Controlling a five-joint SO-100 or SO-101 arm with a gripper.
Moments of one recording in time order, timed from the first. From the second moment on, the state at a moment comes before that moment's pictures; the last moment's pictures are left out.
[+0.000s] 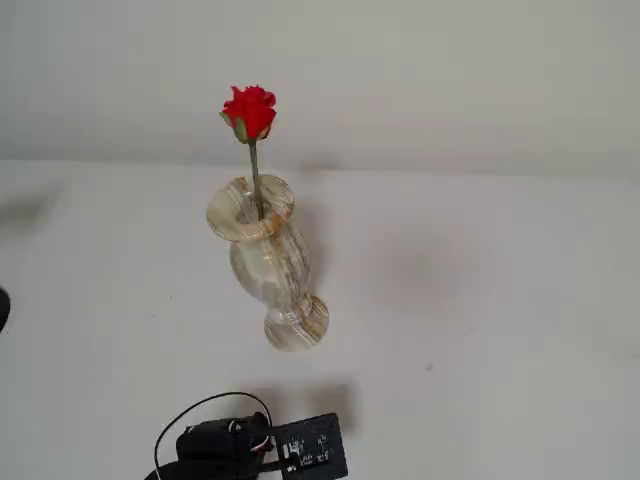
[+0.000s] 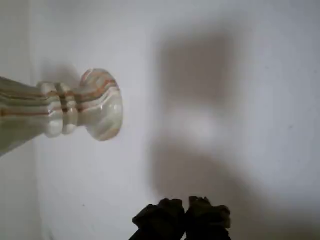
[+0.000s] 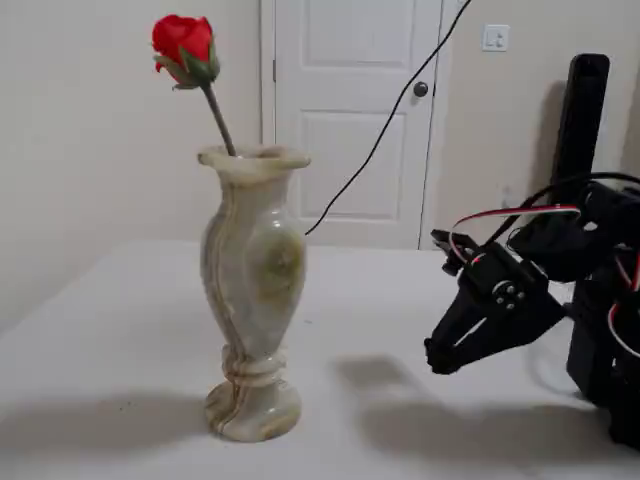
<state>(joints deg) -10.6 189.7 175.7 58.5 -10.5</state>
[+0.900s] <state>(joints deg) -22.9 185.8 148.0 67.4 -59.2</state>
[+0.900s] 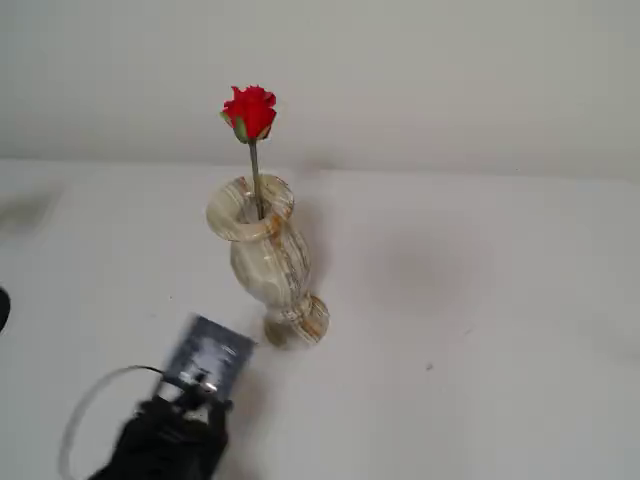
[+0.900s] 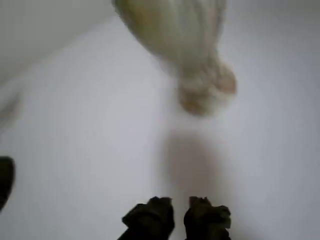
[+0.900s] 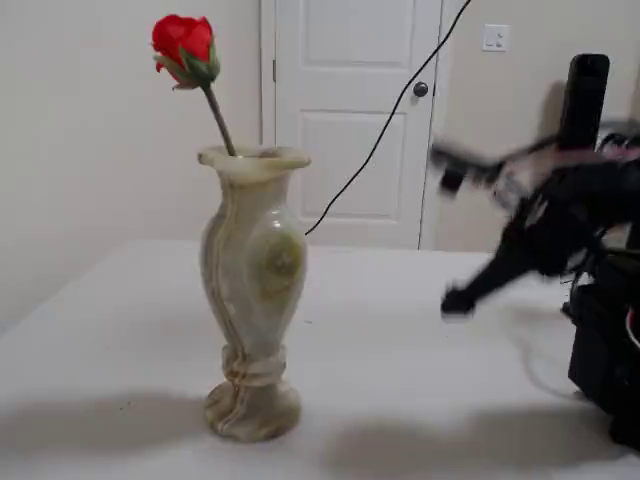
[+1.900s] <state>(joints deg) -10.9 120.7 100.5 29.5 -80.5</state>
